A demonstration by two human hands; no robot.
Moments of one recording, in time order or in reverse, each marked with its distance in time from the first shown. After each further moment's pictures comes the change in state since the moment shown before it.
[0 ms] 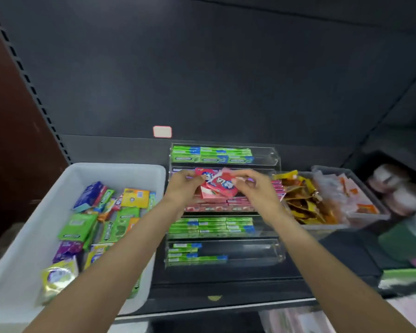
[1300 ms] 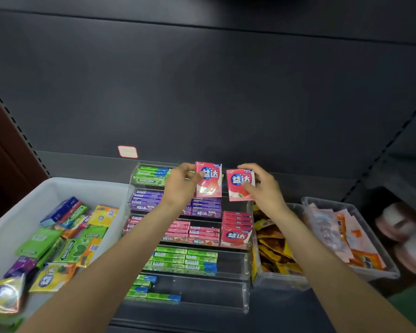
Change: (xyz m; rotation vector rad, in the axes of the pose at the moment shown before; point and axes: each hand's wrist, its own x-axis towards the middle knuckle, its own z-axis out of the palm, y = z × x) left_hand 0.047 0.041 0.119 0.271 0.245 0.269; right_hand 0.099 0.035 -0.127 -0.233 -0.065 -0.090
